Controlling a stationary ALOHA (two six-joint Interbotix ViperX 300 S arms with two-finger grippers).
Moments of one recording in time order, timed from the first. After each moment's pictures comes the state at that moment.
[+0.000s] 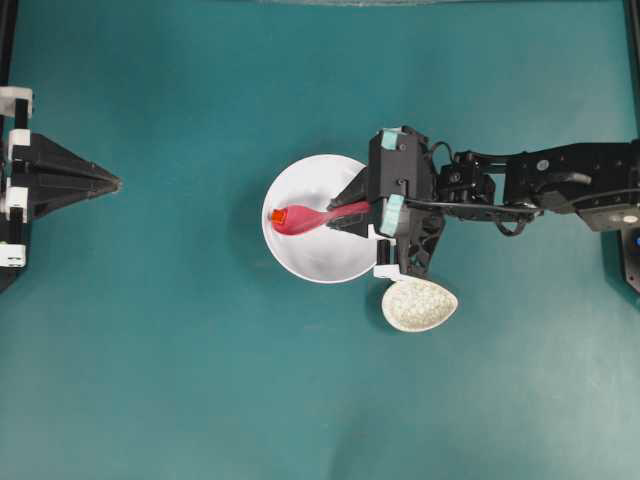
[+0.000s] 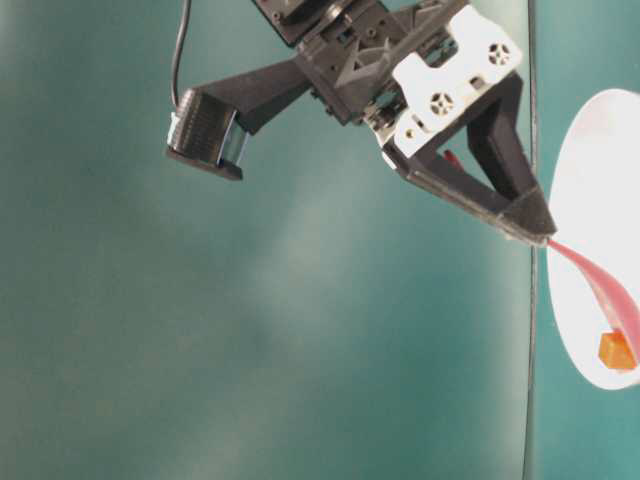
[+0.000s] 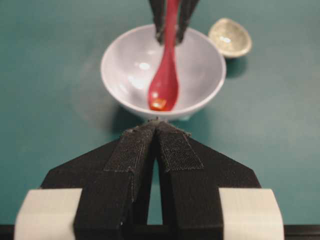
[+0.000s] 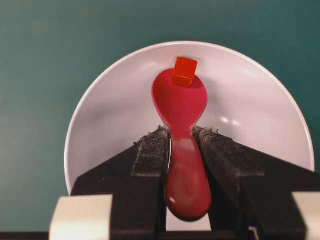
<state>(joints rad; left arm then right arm) 0.06 -1.01 1.14 0.01 0.20 0.00 -0.04 0.00 0.69 0.28 -0.10 -0.24</state>
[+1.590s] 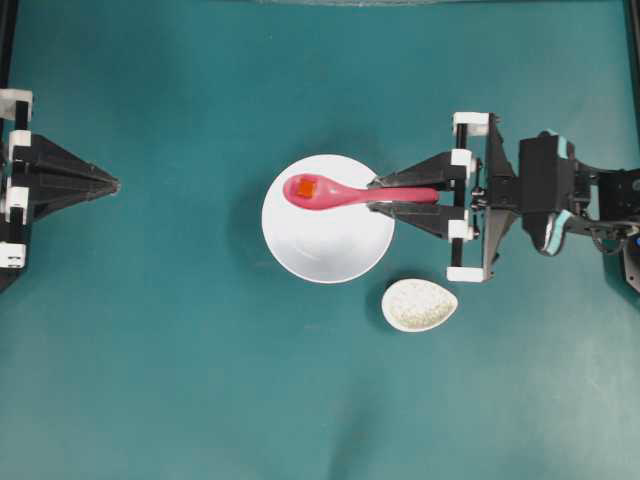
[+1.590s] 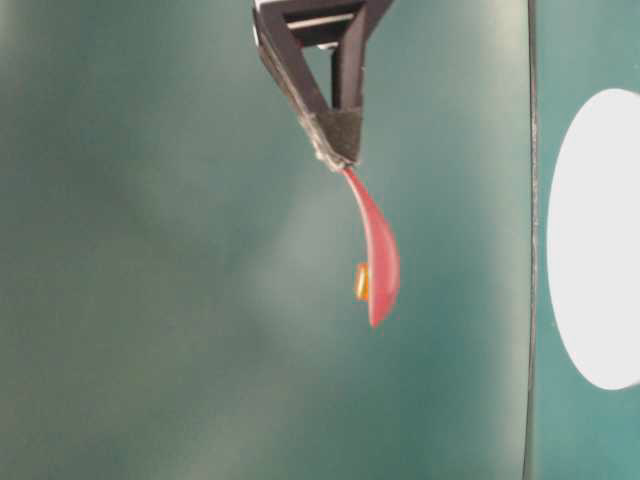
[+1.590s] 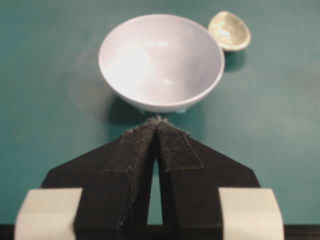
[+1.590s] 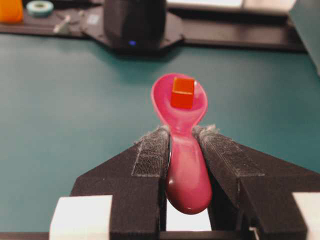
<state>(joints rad) 0.06 -1.01 1.14 0.01 0.22 -0.03 0.03 -0.26 0.98 0.23 -0.64 -0.25</state>
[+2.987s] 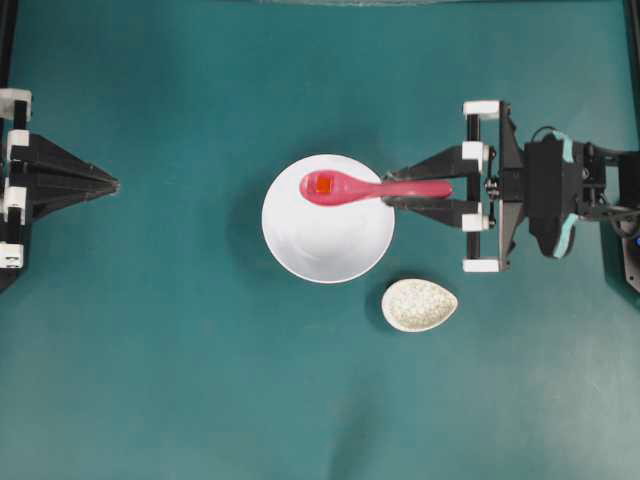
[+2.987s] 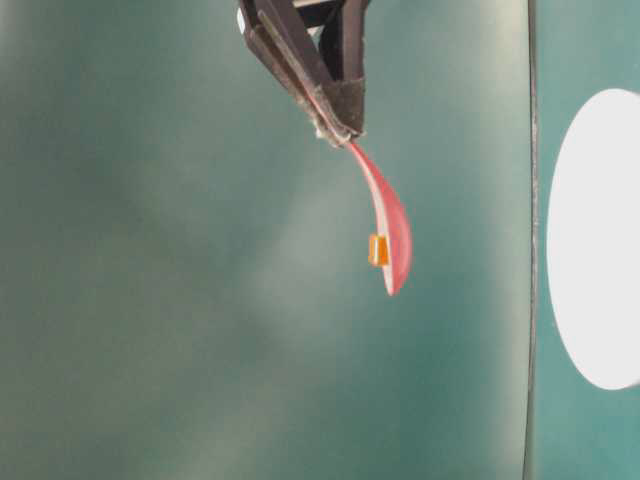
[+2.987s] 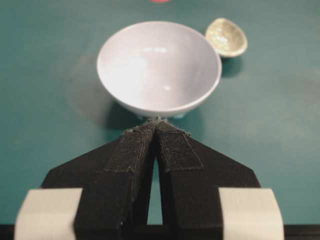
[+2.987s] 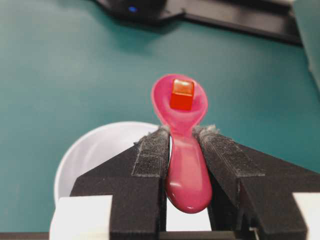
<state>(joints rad) 0.06 -1.01 1.14 0.01 0.21 -0.04 -0.04 -0.34 0.97 0.12 -0.45 -0.32</state>
